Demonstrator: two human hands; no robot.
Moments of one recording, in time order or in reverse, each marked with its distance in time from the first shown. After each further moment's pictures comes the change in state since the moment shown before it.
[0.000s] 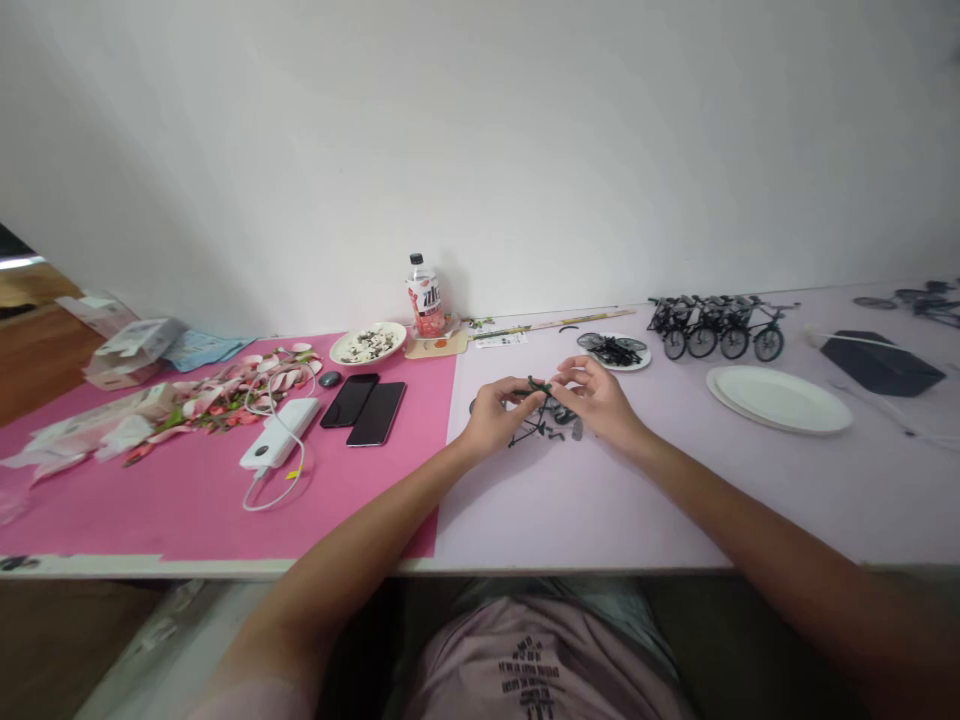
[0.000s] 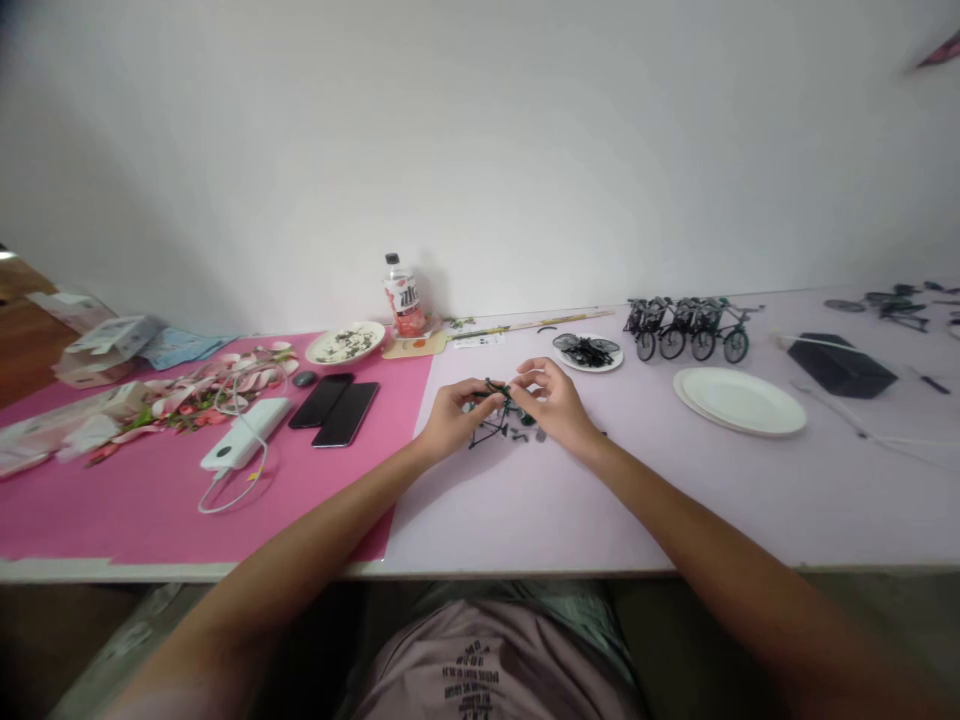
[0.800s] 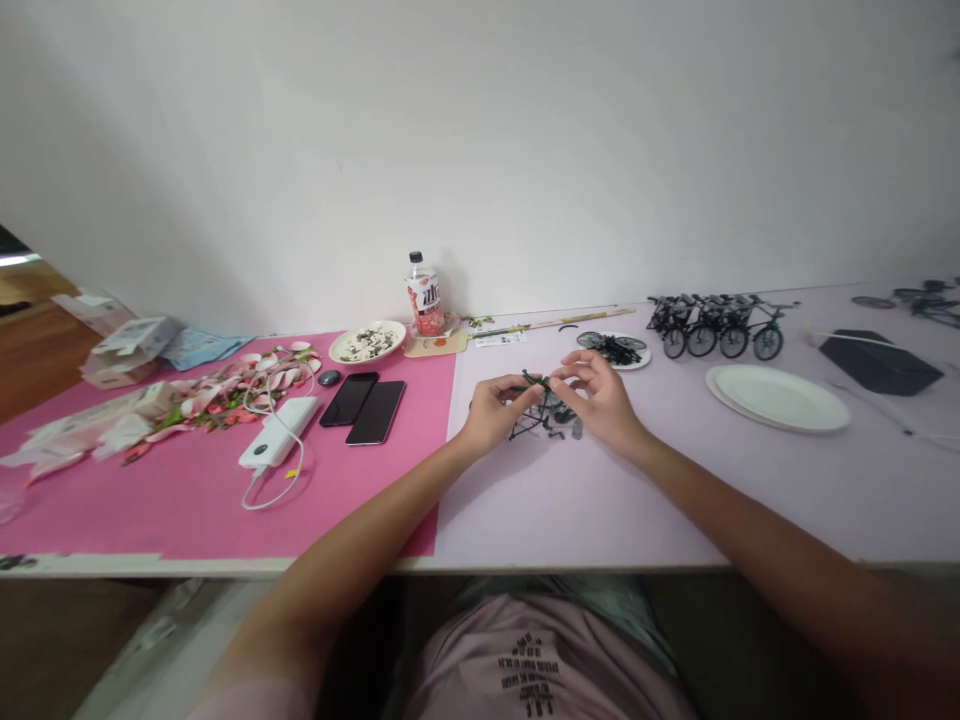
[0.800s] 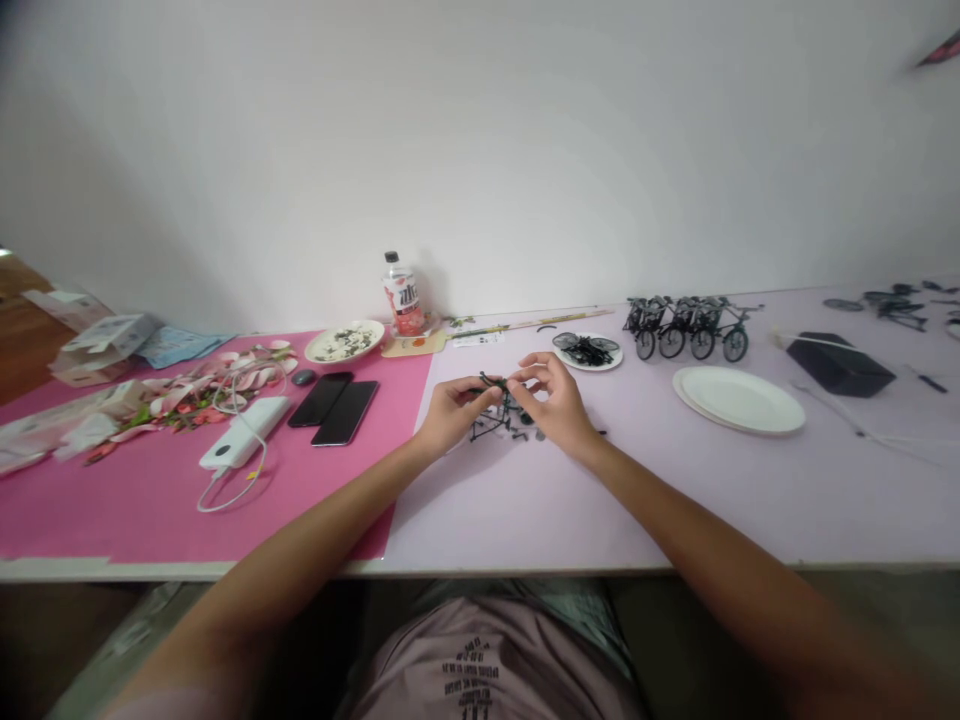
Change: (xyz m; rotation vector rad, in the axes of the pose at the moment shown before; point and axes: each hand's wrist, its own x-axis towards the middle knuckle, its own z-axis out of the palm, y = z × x) left_hand 0.003 -0.002 0.001 -0.129 0.015 -0.063; right_hand -0.002 -0.005 0.003 -0.008 0.058 -0.167
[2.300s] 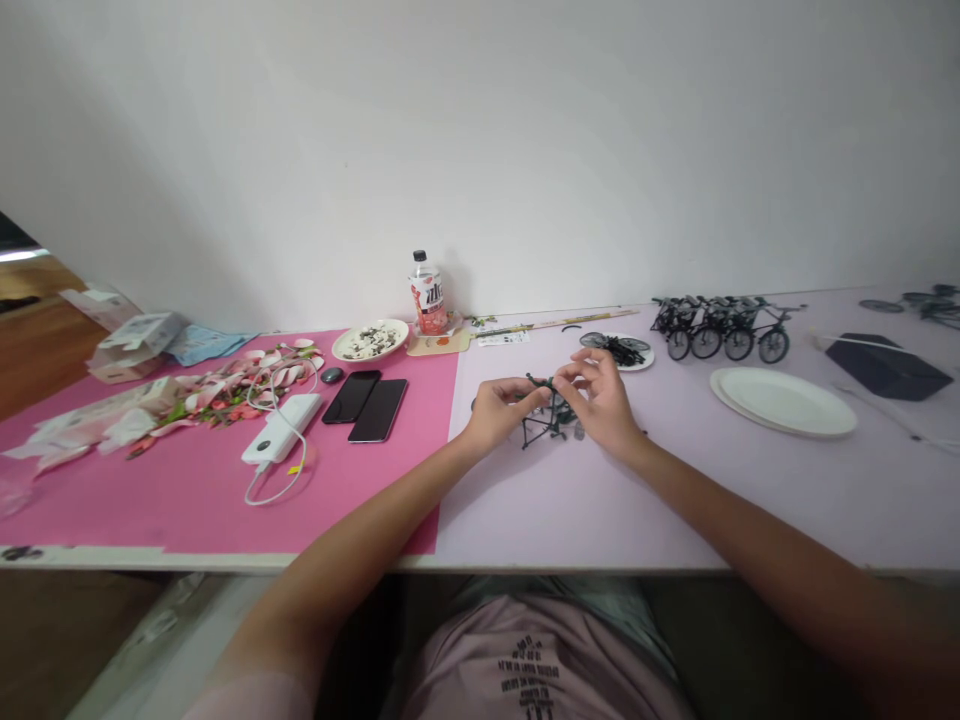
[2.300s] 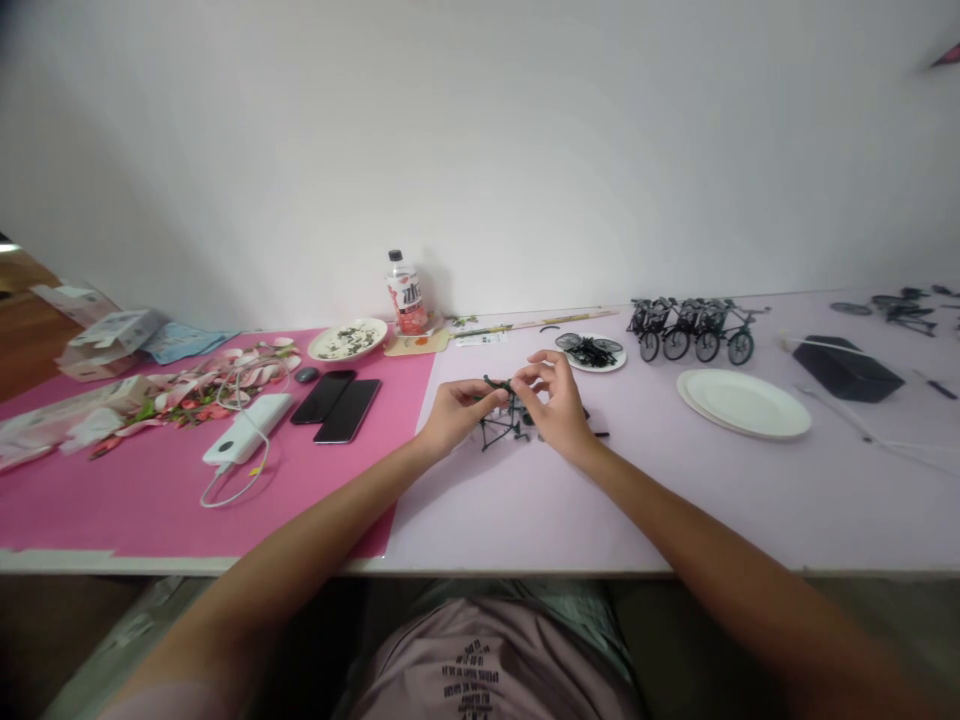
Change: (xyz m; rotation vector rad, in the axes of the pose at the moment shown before) left_hand -0.004 0.009 0.002 0.064 -0.003 -0.035; right_hand -0.002 0.002 0.006 -0.001 0.026 -0.069
